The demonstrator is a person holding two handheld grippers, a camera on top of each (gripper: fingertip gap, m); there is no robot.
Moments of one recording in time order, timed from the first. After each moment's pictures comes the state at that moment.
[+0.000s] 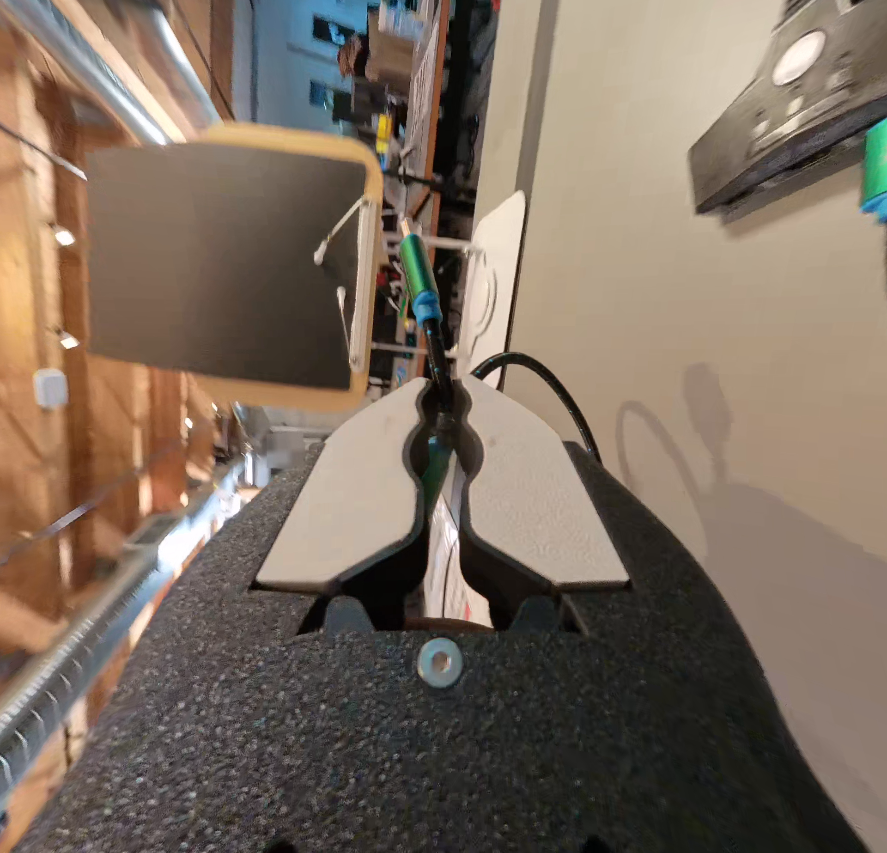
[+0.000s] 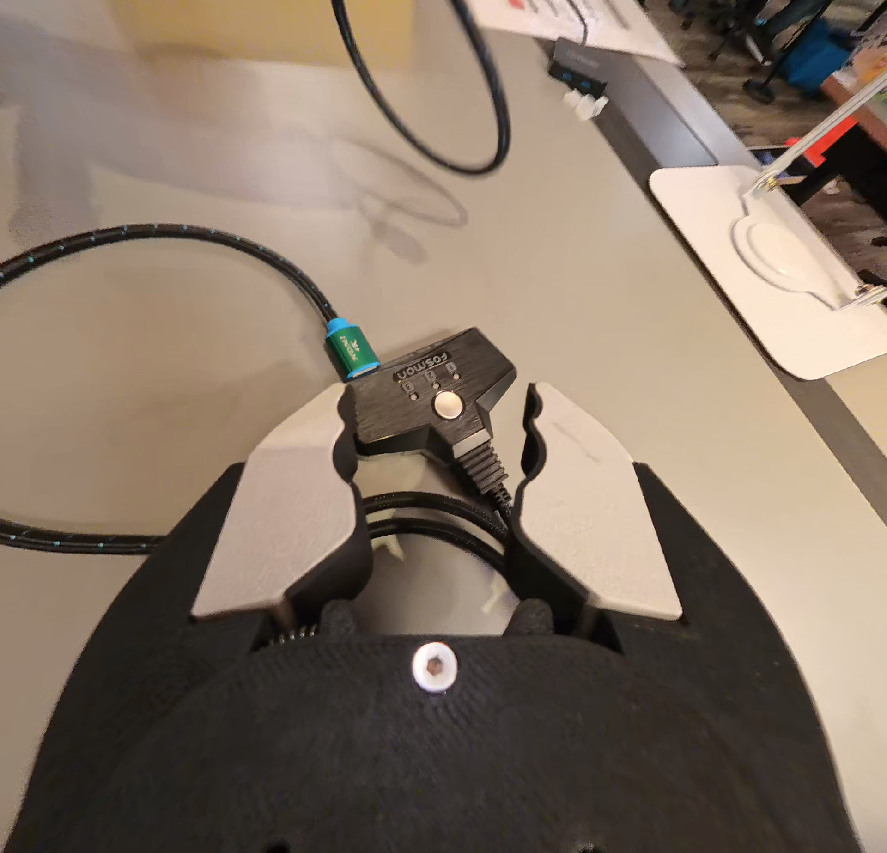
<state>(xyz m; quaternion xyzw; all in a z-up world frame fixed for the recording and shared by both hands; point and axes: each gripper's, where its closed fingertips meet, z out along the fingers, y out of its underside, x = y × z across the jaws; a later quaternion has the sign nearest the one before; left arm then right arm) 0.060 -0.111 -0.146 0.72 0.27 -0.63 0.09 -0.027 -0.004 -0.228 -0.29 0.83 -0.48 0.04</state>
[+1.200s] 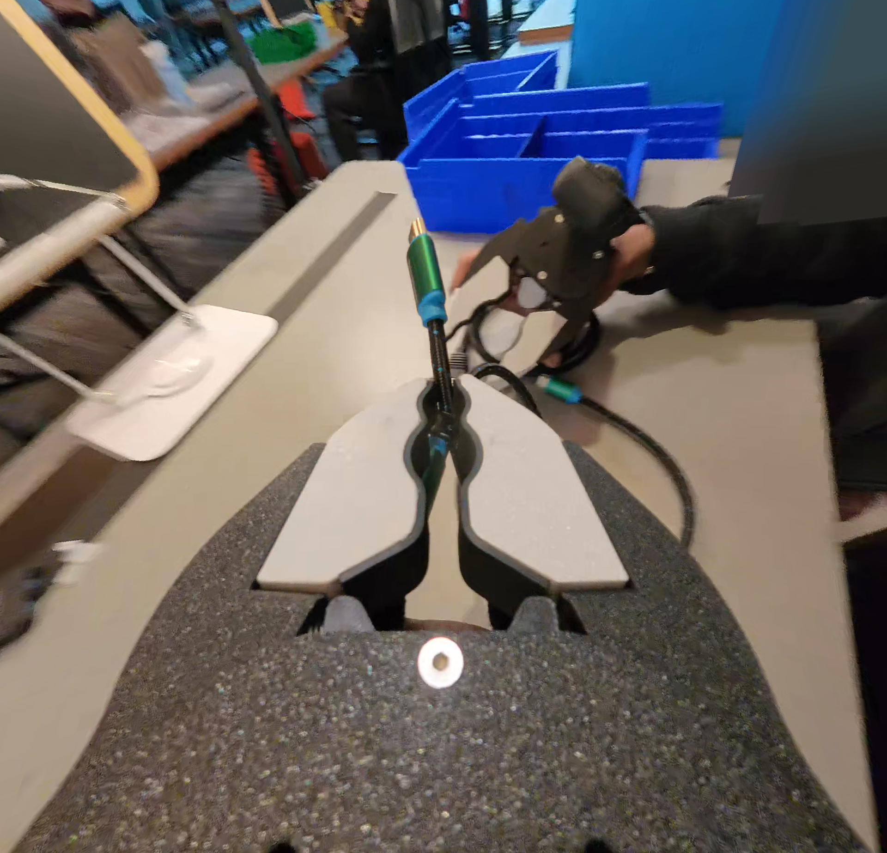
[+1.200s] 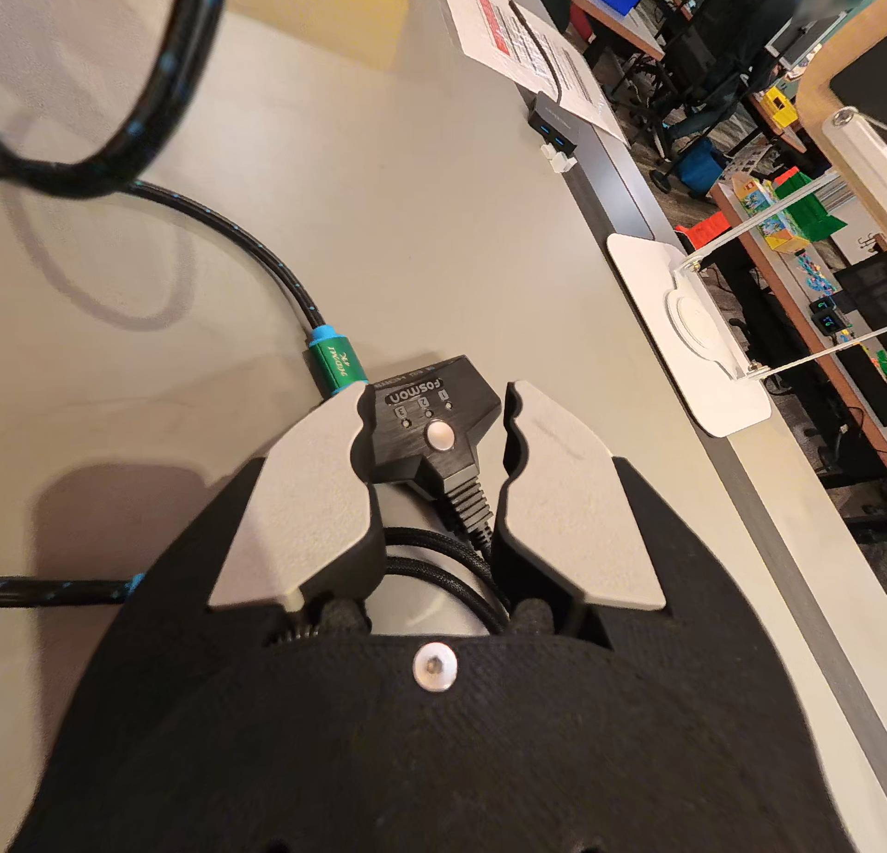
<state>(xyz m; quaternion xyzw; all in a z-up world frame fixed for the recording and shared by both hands) 0.100 -0.027 -0.099 0.68 0.47 -0.40 -0.40 -0.015 -0.016 -0.232 -0.34 0.78 -0.51 -0.07</state>
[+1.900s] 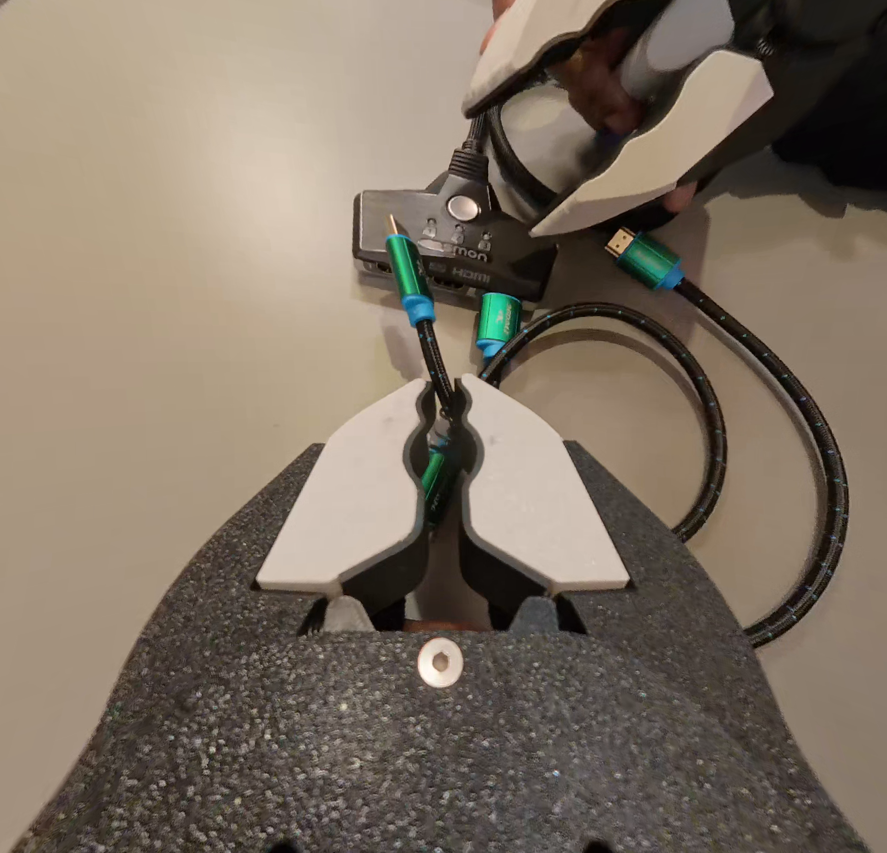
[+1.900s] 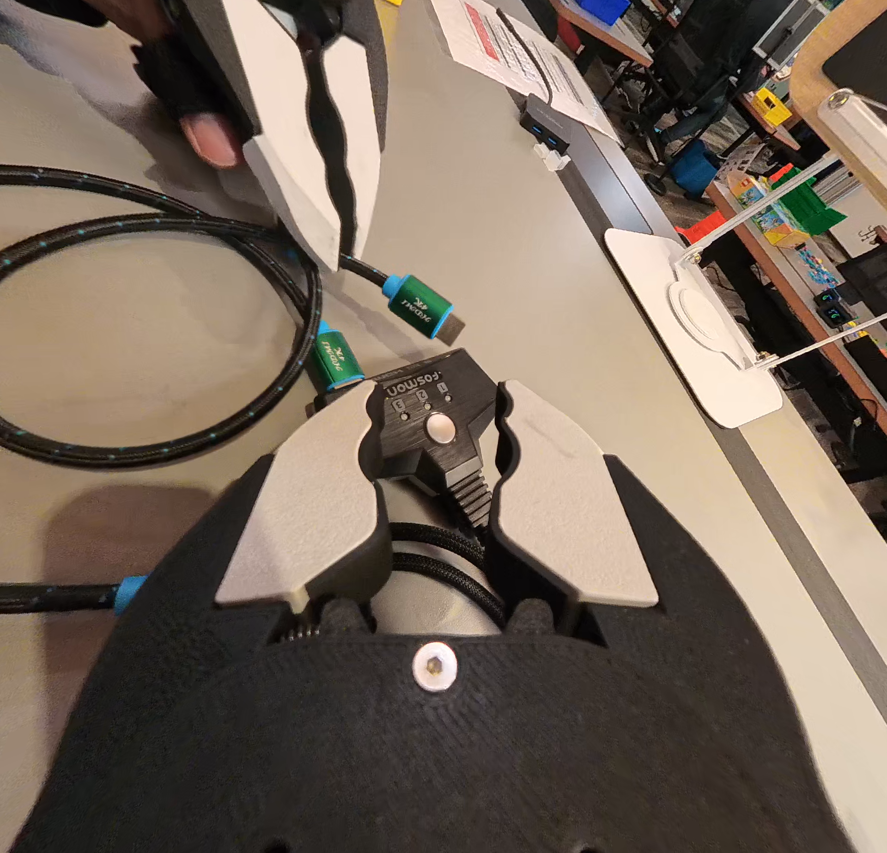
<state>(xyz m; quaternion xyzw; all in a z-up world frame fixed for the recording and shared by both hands) 0.046 -0.049 -0.267 0.70 0.56 -0.20 -0.39 -0.019 -0.016 -0.237 -0.33 0.78 -0.53 -0.06</state>
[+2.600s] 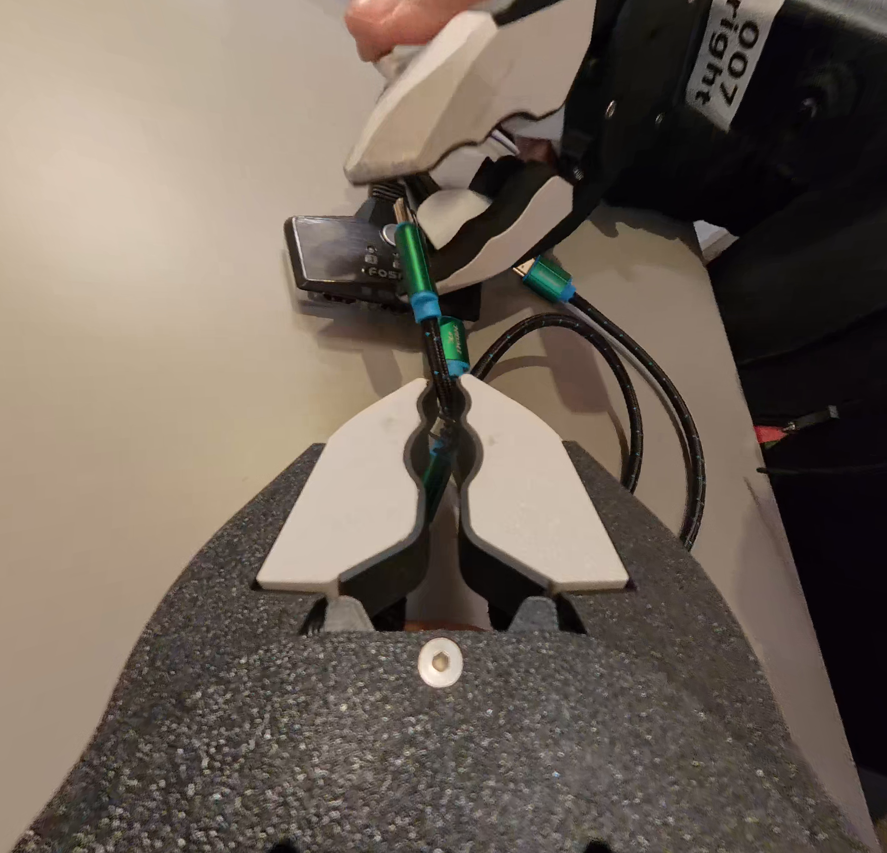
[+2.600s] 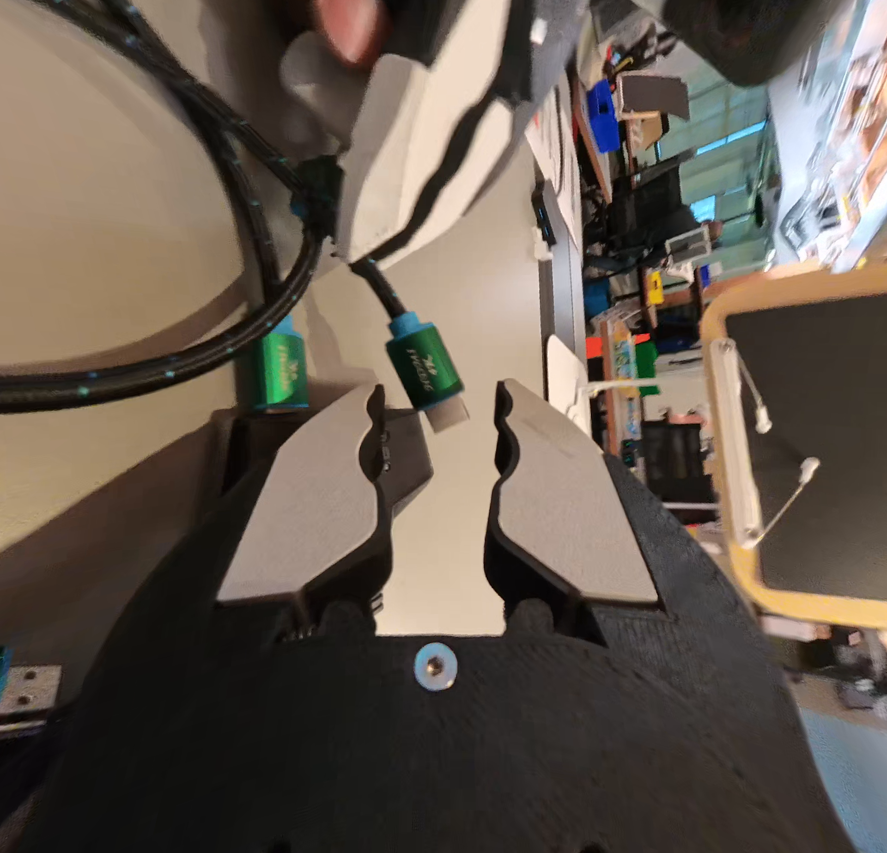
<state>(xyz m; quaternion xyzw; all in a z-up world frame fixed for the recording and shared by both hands) 0.044 -0.041 -0.253 0.70 0.50 -0.06 -0.50 -0.003 -0.055 -0.236 -0.52 0.66 -0.49 -0.23</state>
